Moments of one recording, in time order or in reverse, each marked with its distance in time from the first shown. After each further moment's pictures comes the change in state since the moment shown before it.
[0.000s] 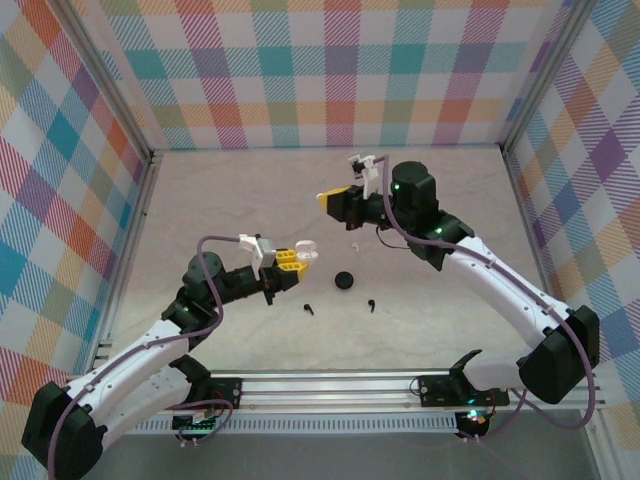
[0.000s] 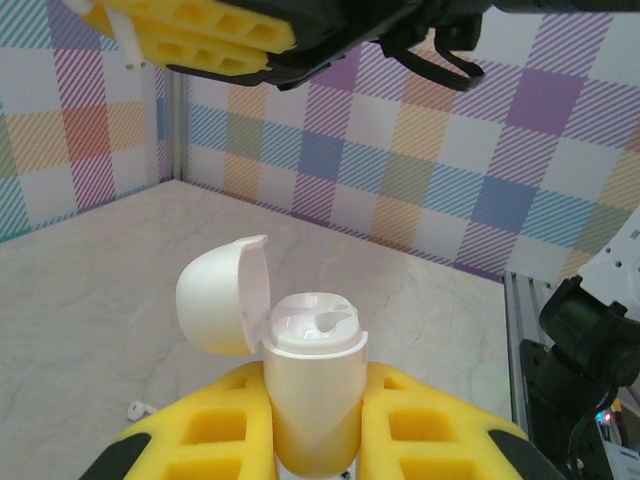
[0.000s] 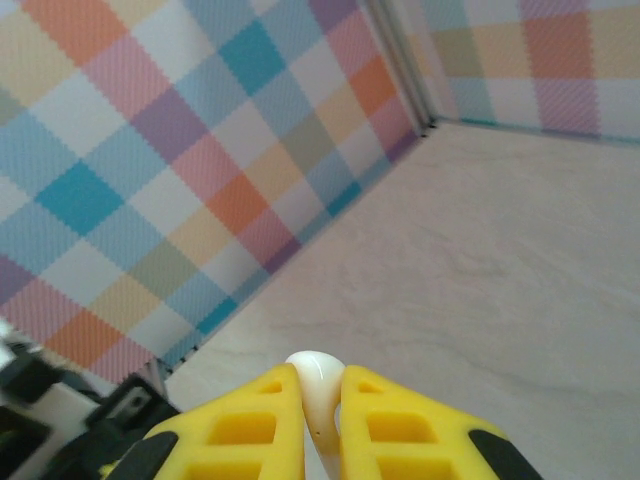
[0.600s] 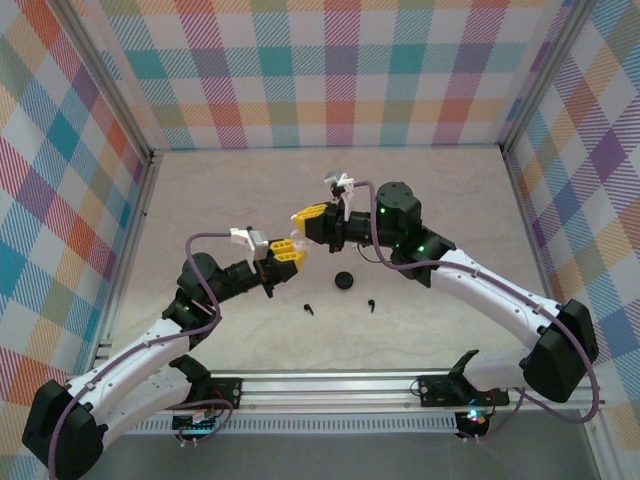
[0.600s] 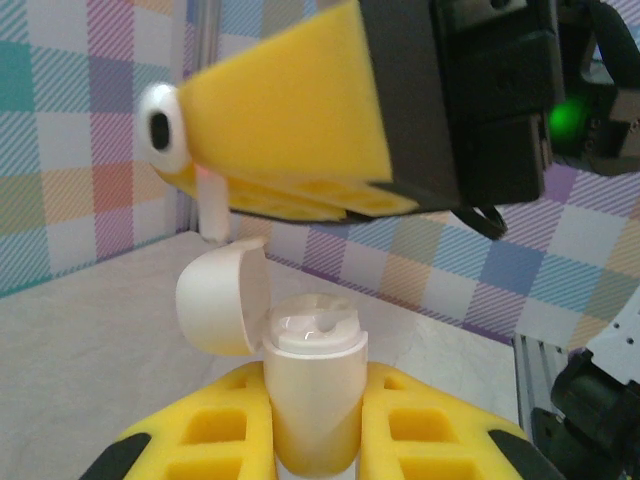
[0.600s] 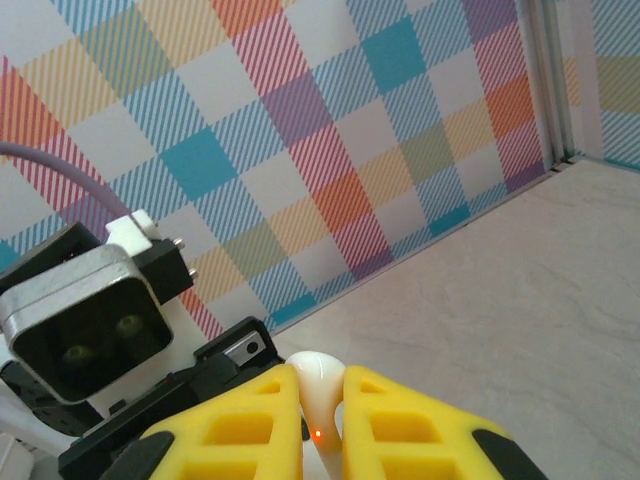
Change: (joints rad) left arm 0.000 0.001 0.005 0.124 -0.059 -0.085; right arm 0.122 0.000 -0.108 0.245 -0.072 -0.027
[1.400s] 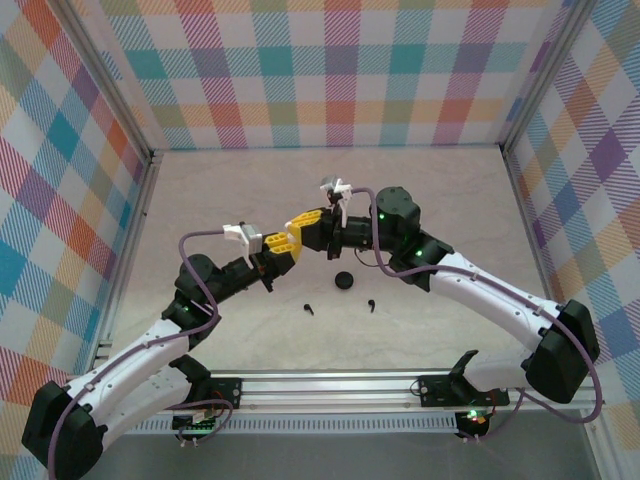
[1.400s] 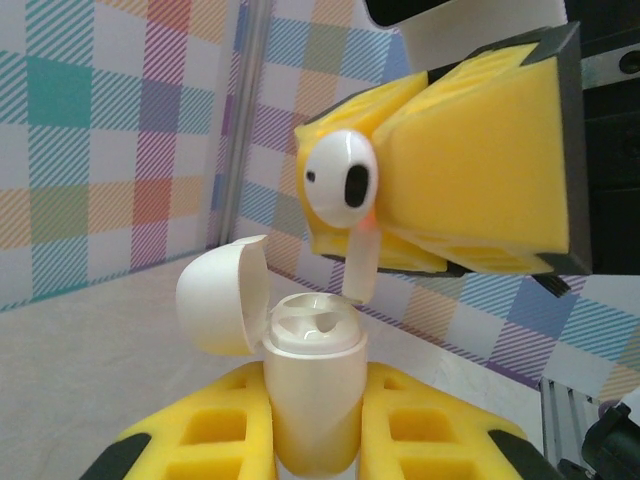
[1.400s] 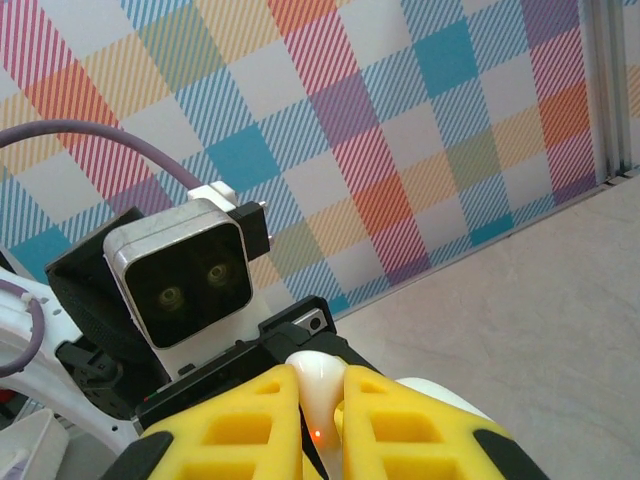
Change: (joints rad) left arm 0.000 -0.013 0.000 0.031 -0.087 -0.051; right arm 0.033 -0.006 -0.015 0.046 -0.040 0.004
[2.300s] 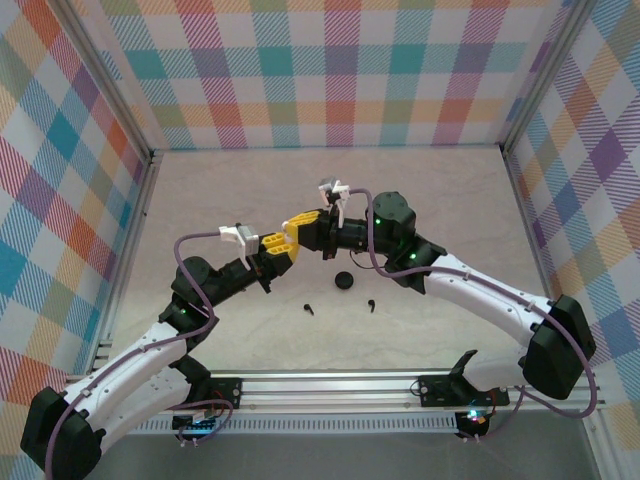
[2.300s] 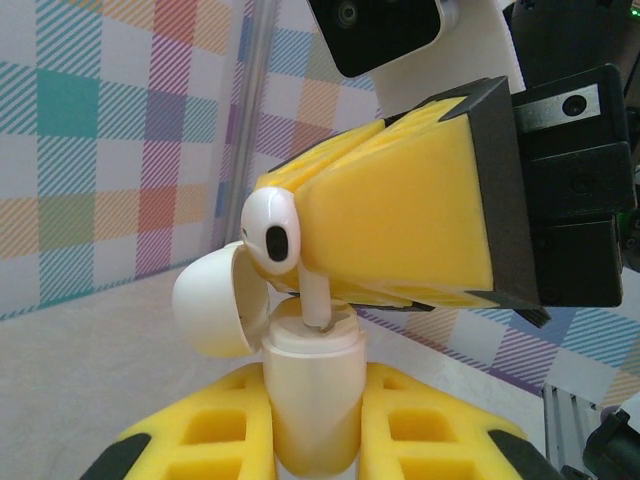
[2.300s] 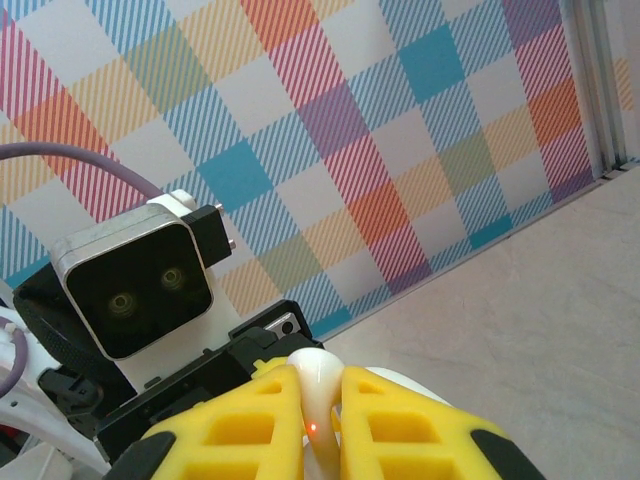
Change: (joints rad) left arm 0.000 -0.029 -0.006 -0.011 -0.008 -0.001; right arm 0.007 0.023 -0.045 0.107 0.050 0.082
